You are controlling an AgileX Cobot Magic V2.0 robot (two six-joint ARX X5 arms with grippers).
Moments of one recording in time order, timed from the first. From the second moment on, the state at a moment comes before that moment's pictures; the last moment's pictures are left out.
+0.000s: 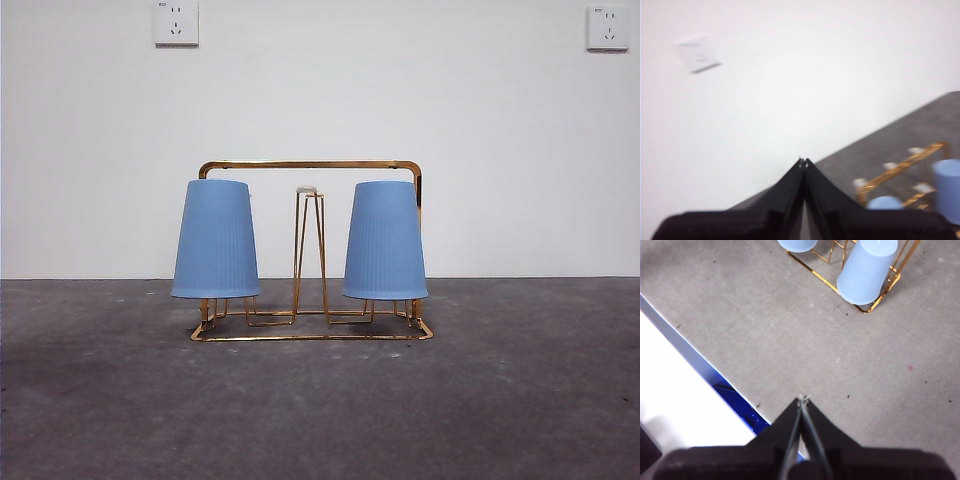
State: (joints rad) left arm -0.13 0.51 0.98 -0.43 0.15 0.31; right arm 0.89 0.91 1.38 -1.36 0.11 0.03
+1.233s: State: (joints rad) left arm 0.01 0.01 0.02 -0.20 -0.05 -0.06; right arm 0.89 0.91 1.38 -1.36 0.11 0.03
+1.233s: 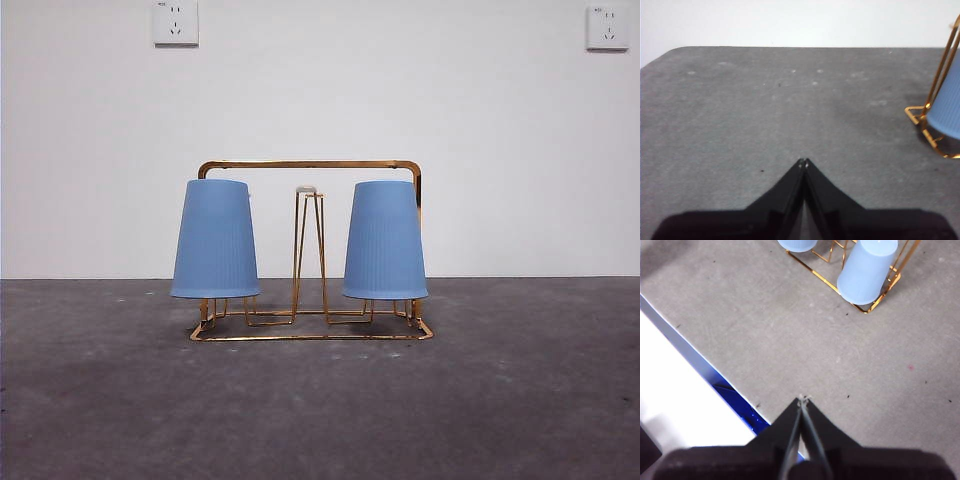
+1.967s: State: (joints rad) left arm 0.01 0.01 0.02 -0.19 -0.04 -0.08; right arm 0.89 0.91 1.38 -1.36 0.11 0.03
